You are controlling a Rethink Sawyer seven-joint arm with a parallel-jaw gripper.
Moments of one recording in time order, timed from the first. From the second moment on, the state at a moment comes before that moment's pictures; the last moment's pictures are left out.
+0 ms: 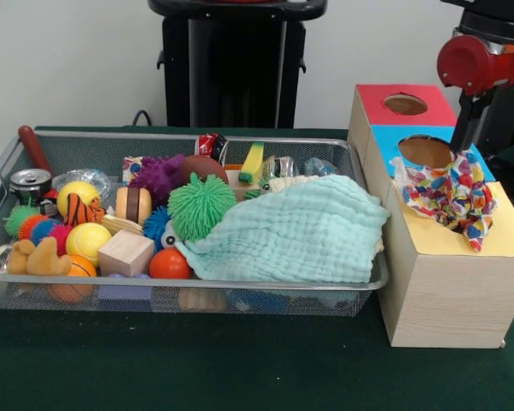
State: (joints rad) arm 0.11 -0.67 -0.02 1.39 -0.15 0.75 1.28
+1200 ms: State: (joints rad) arm 0.08 -0.60 -0.02 1.39 -0.15 0.65 1.28
